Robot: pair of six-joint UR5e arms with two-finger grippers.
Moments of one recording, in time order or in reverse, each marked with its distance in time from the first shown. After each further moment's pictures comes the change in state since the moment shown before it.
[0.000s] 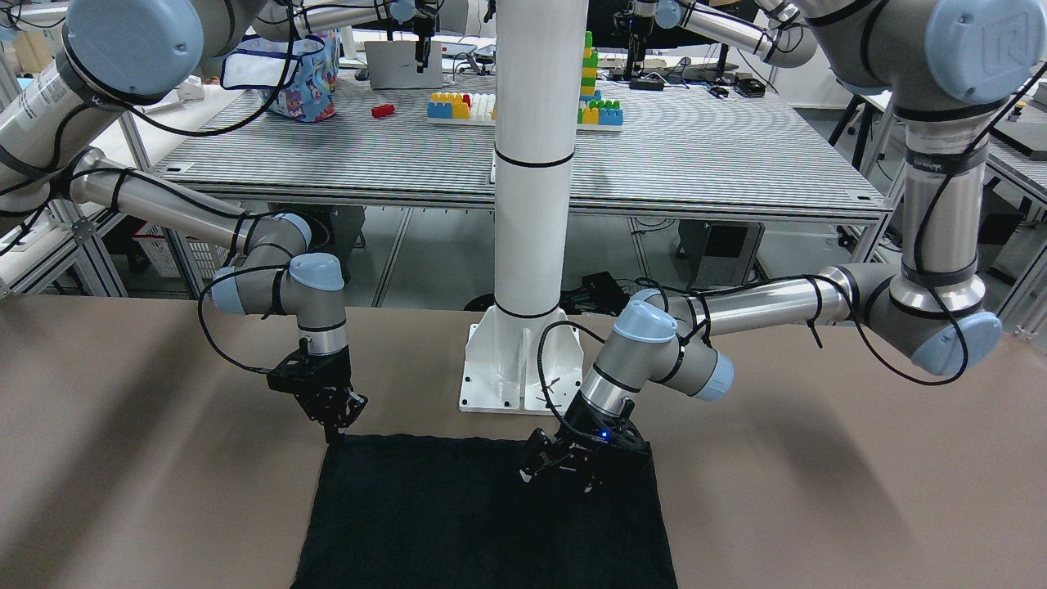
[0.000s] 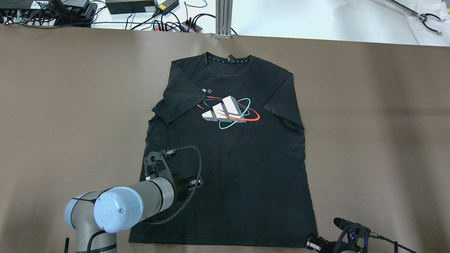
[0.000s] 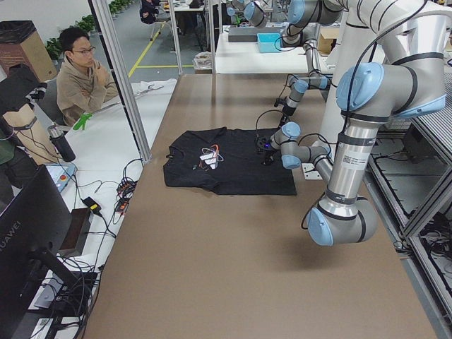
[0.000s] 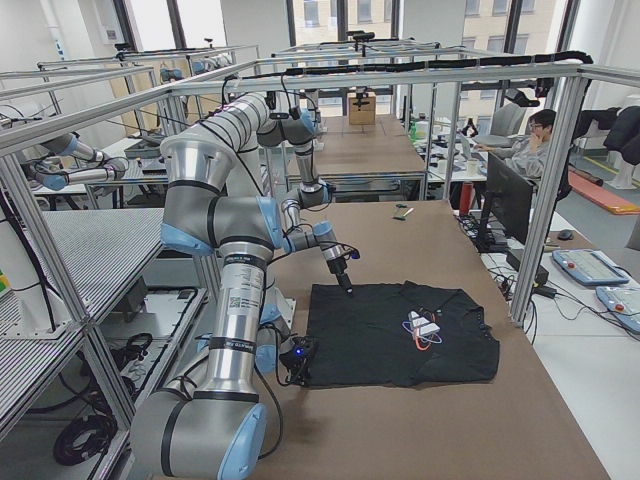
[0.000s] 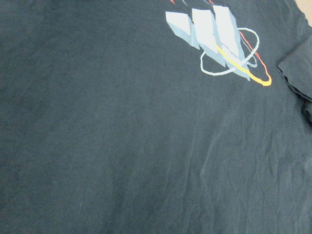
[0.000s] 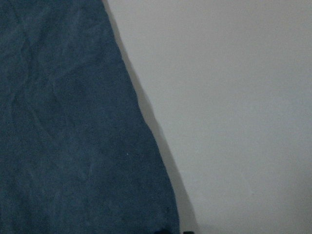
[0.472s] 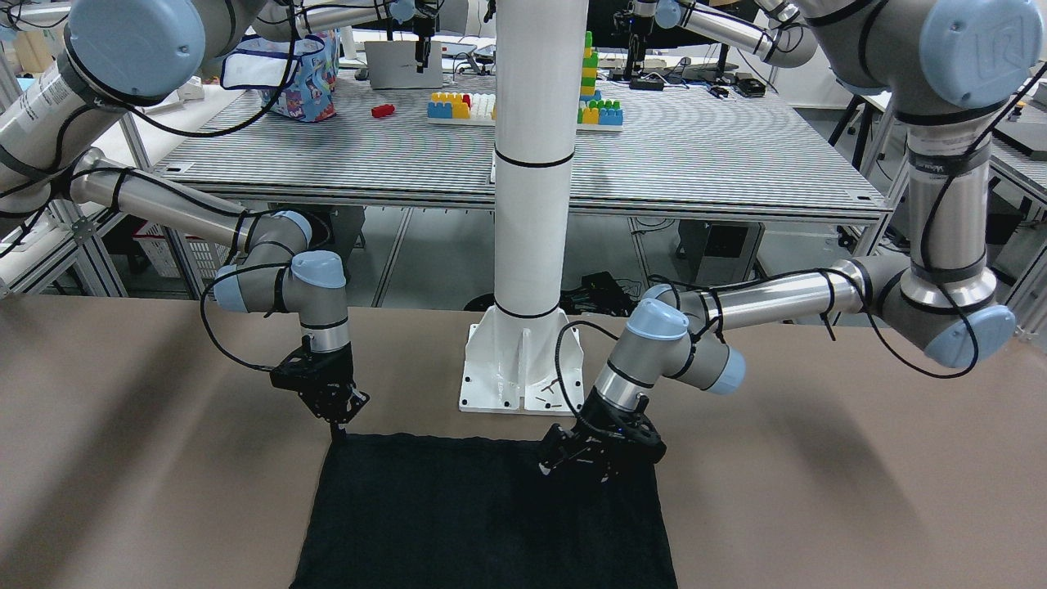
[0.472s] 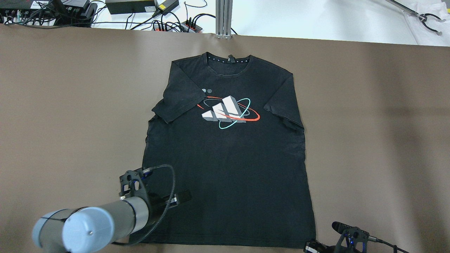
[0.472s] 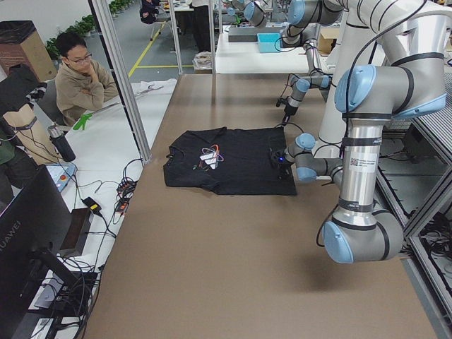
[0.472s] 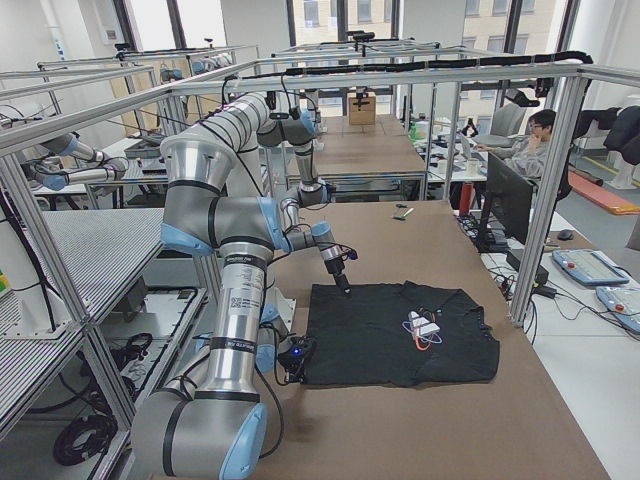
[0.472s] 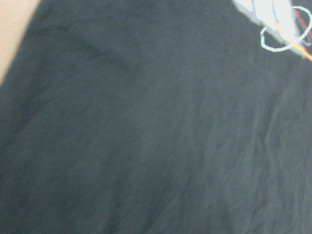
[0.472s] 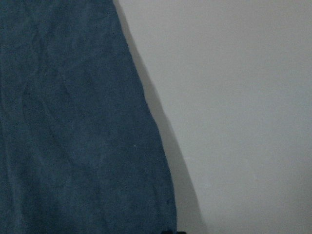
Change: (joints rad) left arm 0.117 0.276 -0.180 0.001 0.026 -0.081; right arm -0.012 -0.002 0.028 -0.004 0.001 0.000
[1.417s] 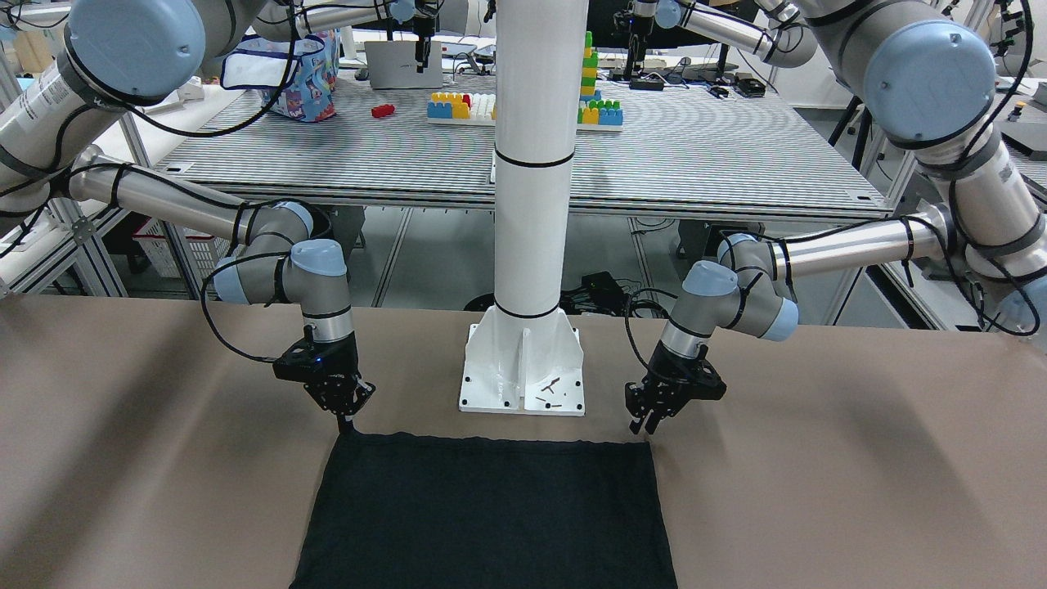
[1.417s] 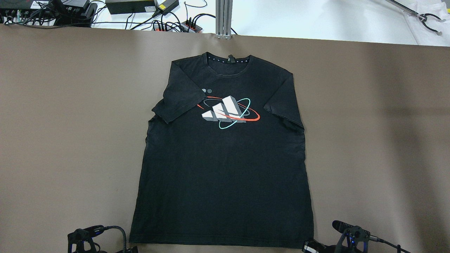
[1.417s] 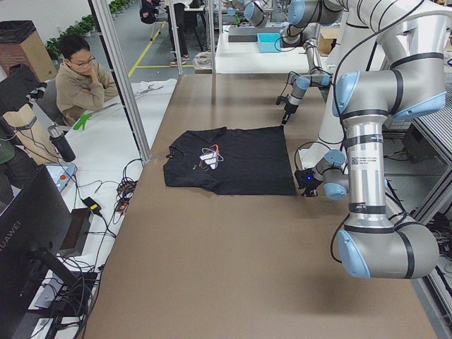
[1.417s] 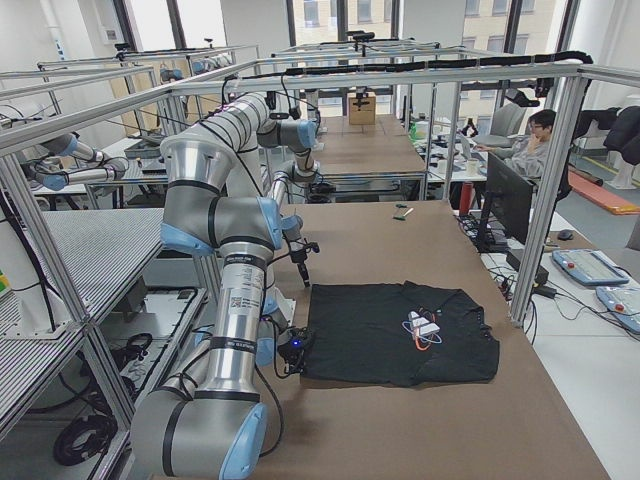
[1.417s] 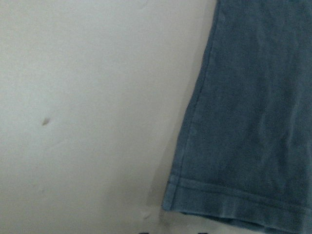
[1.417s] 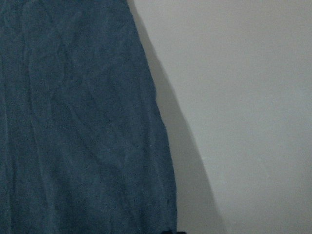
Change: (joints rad) left arm 0.227 0.216 -0.070 -0.002 0.165 -0.111; right arm 0.003 -0.002 0.028 -0.002 -0.004 0.000
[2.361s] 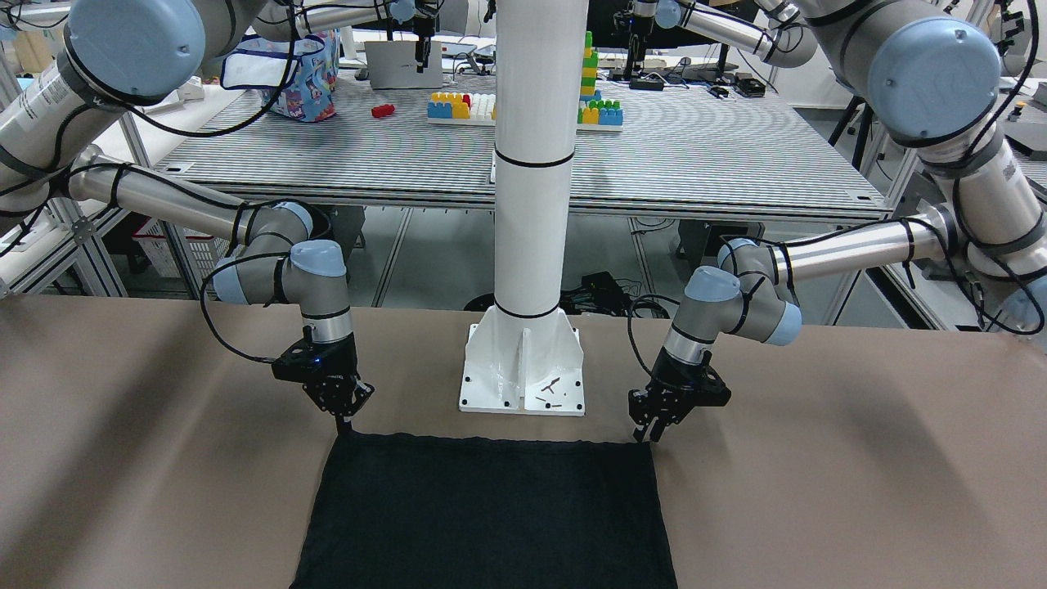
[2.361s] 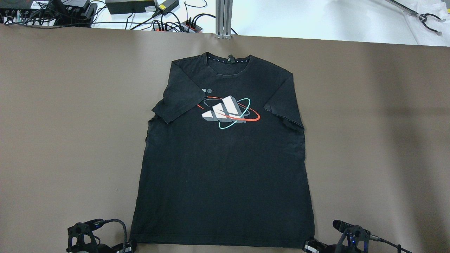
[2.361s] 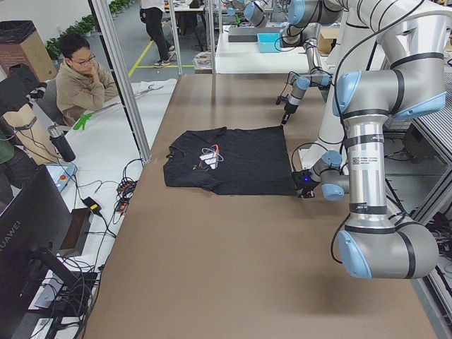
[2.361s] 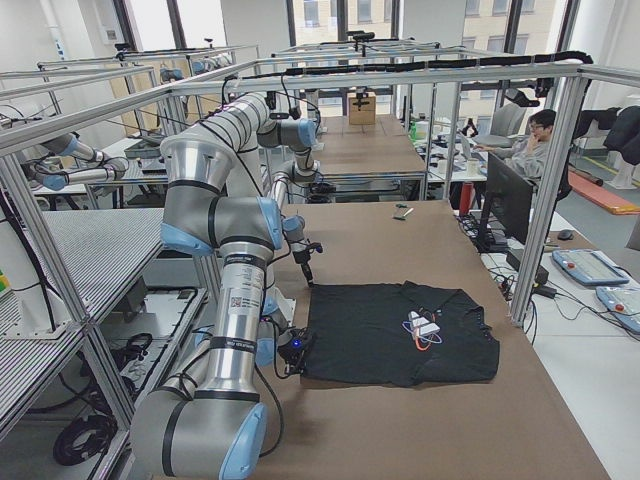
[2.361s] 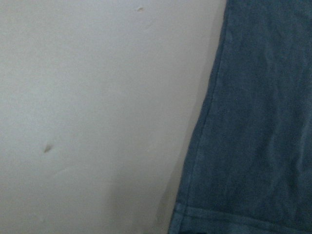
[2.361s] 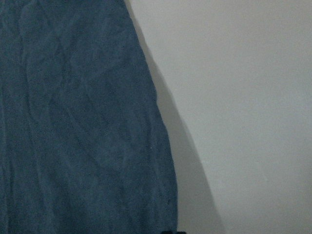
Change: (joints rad) left arm -0.033 -0.007 0.020 0.002 -0.011 0.008; right arm 0.001 -0.002 -0.002 -0.001 -0.004 0.000
